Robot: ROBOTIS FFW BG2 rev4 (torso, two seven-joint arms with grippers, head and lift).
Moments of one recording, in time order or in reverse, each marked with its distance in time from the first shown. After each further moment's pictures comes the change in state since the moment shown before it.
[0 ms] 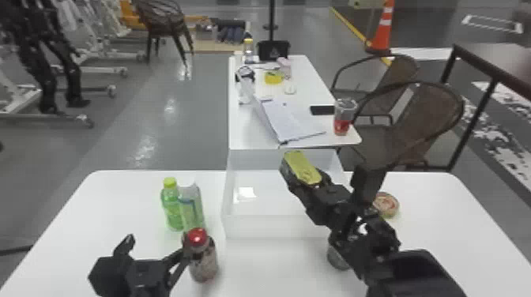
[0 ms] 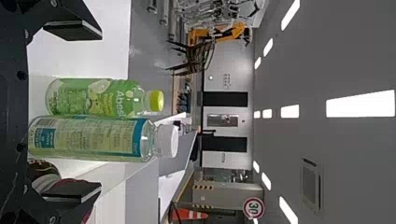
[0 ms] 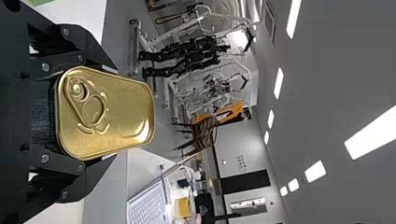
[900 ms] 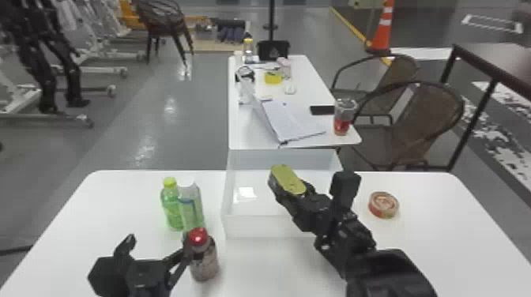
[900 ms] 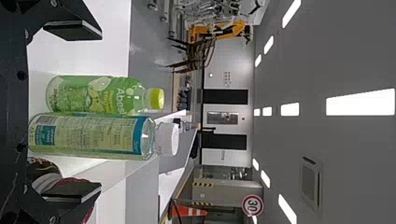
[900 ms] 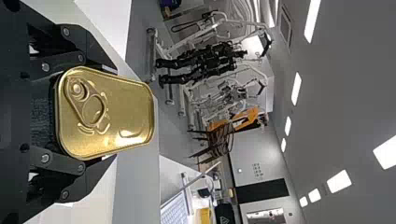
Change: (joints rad) left arm -0.001 0.016 -0.009 0.005 0.020 -0.006 0.000; right arm -0.166 0.020 0.090 0.386 -0.050 -0.173 0.046
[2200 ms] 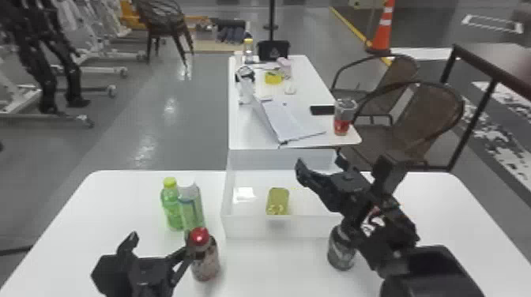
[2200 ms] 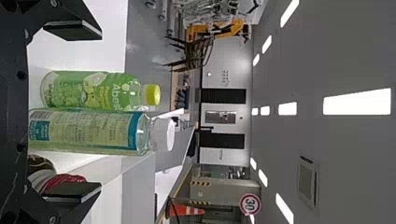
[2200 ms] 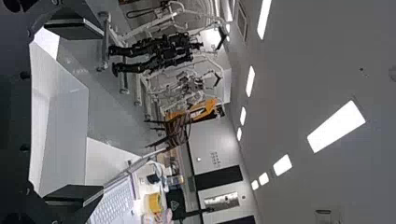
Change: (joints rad) left arm -0.007 -0.005 -0.008 0.000 -0.005 -0.004 0.004; right arm 0.191 -0.056 -0.124 -0.473 0.005 0.109 -0.055
